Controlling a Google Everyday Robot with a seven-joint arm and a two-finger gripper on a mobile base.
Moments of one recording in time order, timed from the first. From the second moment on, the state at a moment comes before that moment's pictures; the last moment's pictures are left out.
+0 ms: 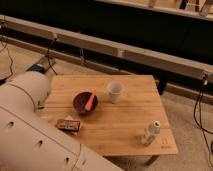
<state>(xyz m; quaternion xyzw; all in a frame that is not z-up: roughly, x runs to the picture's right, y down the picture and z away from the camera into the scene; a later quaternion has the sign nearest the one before) -0.274 0.210 0.791 -0.24 0.31 -0.44 0.81</state>
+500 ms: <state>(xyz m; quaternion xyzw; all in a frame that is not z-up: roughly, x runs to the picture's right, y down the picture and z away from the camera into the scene) -0.285 0.199 0.785 -0.21 0.28 -0.42 0.84</state>
